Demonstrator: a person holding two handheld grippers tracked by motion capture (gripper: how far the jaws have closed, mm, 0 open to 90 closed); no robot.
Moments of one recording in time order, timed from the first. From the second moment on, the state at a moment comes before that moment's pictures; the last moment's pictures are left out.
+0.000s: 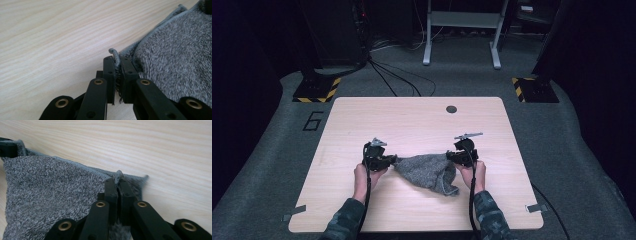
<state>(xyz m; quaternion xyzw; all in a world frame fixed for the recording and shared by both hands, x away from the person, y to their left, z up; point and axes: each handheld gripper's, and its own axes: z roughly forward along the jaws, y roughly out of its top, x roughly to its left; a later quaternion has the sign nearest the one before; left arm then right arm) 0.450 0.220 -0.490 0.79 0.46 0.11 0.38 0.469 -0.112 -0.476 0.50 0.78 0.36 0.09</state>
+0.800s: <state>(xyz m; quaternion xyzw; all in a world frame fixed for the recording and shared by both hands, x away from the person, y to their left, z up) 0.422 0.241 -0.487 0.77 0.50 0.11 0.39 0.424 -0.135 -0.456 0.47 0.79 0.38 0.13</state>
